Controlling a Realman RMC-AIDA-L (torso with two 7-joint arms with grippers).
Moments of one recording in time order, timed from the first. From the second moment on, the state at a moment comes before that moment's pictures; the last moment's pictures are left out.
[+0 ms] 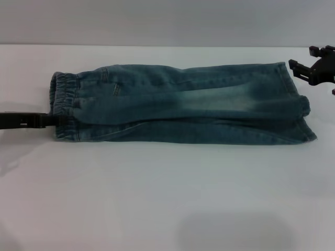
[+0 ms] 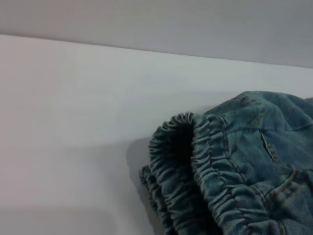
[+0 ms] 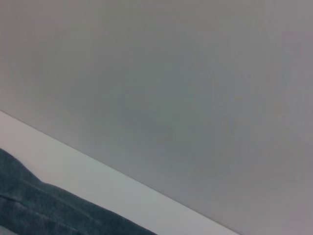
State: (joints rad) left arm -0.51 -1.99 0.80 0.77 2.26 1.15 -2.12; right arm 0.64 2.07 -0.54 -0.55 -1.95 -0.82 1.11
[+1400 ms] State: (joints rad) left arm -0.52 -1.99 0.78 0.78 2.18 1.27 -2.06; right arm 0.64 2.07 -0.55 -0.55 -1.95 -0.82 1.11
